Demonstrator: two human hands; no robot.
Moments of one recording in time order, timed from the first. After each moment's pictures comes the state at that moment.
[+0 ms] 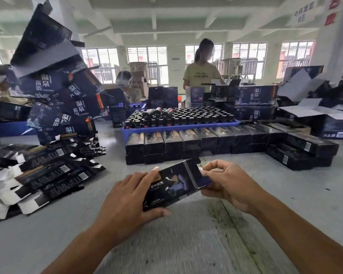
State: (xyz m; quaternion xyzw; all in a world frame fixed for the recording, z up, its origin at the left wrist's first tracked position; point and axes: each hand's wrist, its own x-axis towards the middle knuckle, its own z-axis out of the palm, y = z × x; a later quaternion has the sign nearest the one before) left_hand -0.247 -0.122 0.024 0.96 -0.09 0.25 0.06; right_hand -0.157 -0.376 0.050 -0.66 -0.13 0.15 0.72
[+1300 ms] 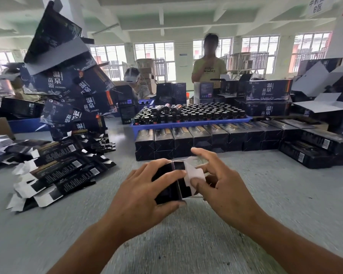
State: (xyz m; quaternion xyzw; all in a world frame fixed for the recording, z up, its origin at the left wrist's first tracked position) left_hand -0.260 -0.127 0.046 0.93 -0.19 0.32 0.06; right_hand -0.206 -0.338 0.045 -0.78 -0.33 -0.14 0.51
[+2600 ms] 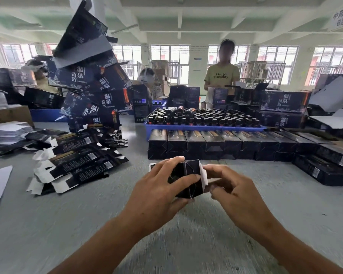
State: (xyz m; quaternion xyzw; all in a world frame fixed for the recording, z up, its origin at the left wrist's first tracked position) left_hand -0.258 -0.130 0.037 0.91 -0.17 0.37 0.01; right_hand -0.206 -0.338 0.043 -0.80 -0.31 -0.13 0.49
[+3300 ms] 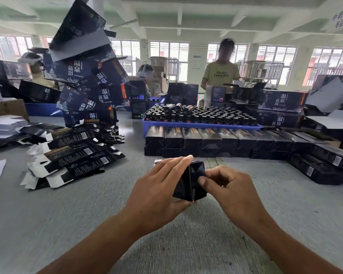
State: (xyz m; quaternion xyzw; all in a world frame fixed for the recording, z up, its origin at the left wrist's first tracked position) left_hand -0.259 -0.142 0.034 0.90 -0.18 0.38 0.09; right_hand -0.206 -0.334 0.044 -0.79 -0.26 -0.13 0.54
